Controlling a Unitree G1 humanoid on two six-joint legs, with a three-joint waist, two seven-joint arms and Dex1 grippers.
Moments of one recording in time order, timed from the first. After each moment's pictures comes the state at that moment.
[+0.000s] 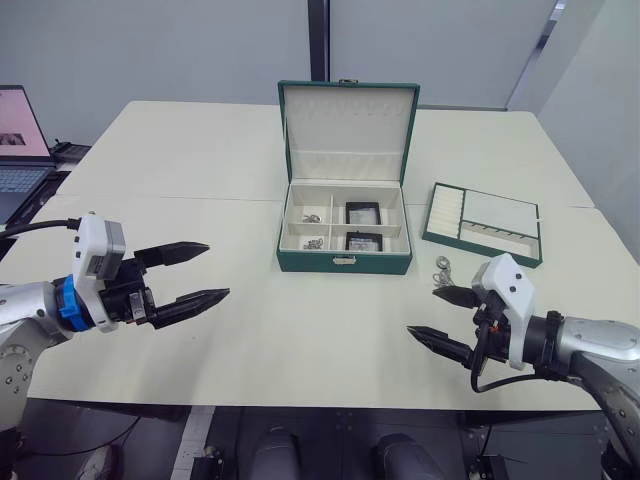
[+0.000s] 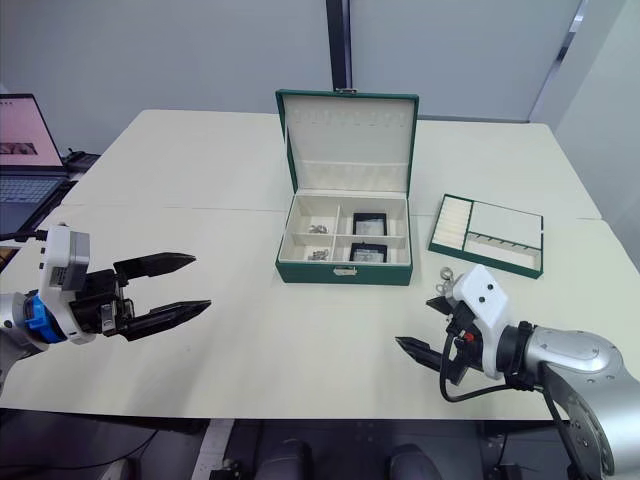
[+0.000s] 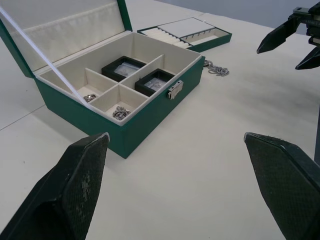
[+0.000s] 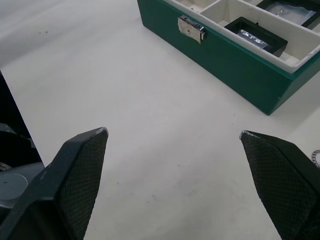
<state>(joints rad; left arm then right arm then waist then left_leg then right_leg) 0.00 0.94 0.47 -0.28 -0.74 0.52 -1.18 -0.09 -0.54 -0.29 -0.98 0.39 1.32 0.85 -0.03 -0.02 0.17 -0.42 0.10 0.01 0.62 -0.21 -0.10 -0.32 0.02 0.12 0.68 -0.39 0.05</state>
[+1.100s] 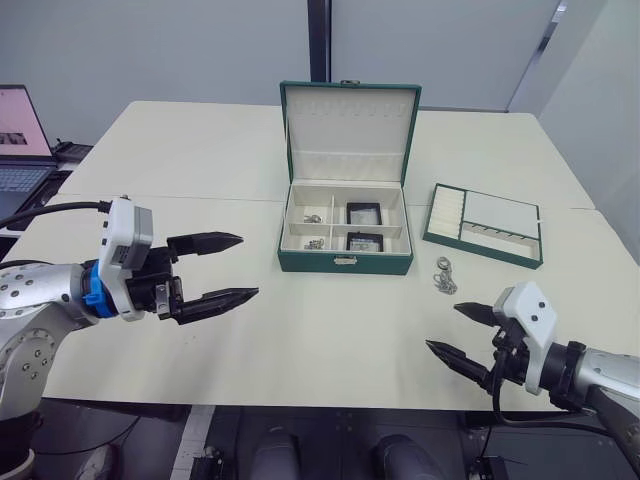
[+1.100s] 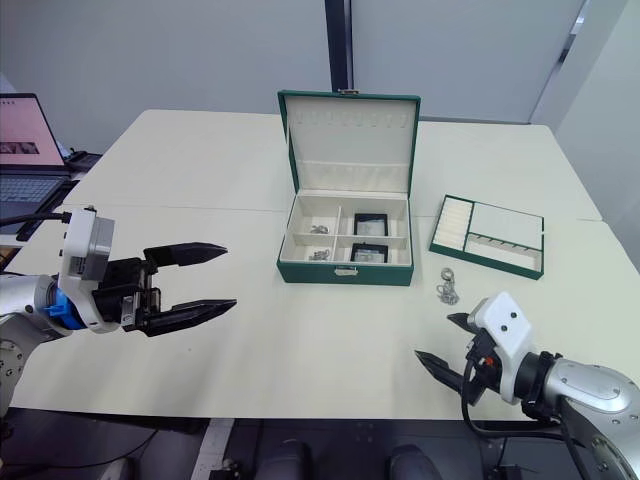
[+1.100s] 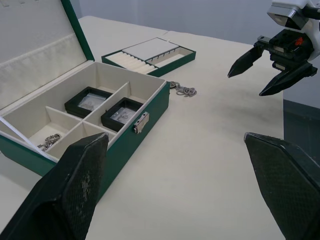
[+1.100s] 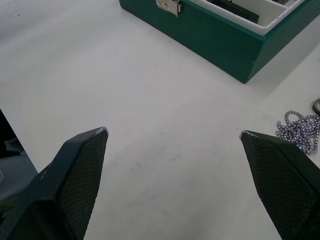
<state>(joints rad) -0.14 0.94 0.39 -0.36 -0.80 0.58 -1.15 0.14 -0.66 -0.33 -0.94 0.56 1.06 0.69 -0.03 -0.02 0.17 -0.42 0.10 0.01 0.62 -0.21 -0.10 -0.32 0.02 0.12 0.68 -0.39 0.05</state>
